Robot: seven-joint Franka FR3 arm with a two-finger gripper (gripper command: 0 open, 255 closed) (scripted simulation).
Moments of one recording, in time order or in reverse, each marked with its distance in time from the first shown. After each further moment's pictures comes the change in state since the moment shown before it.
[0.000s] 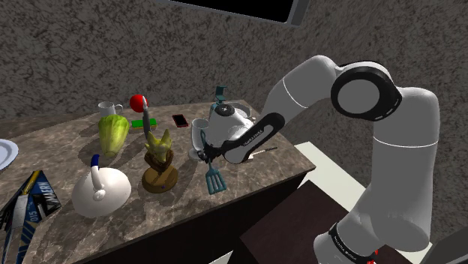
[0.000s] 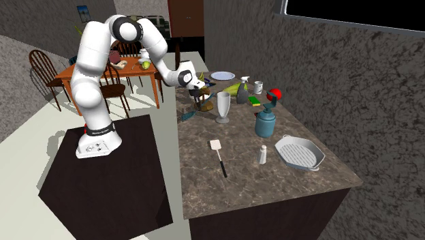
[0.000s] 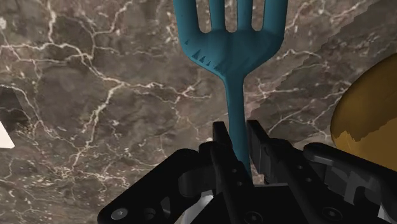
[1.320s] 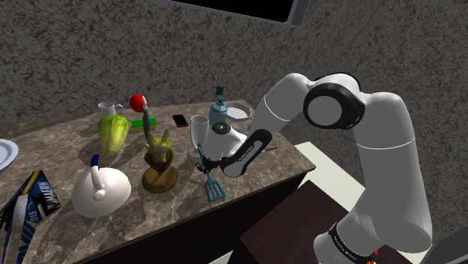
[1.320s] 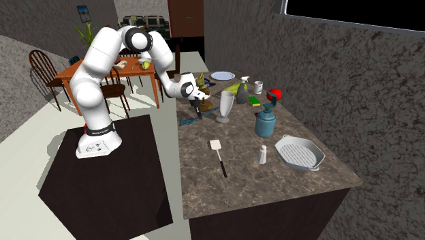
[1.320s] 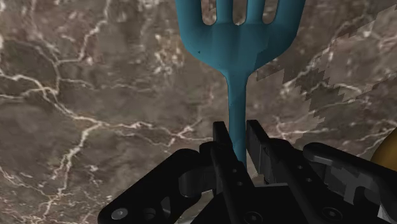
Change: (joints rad) arm 0.051 0.188 -0.066 0.063 -0.051 0.130 0.070
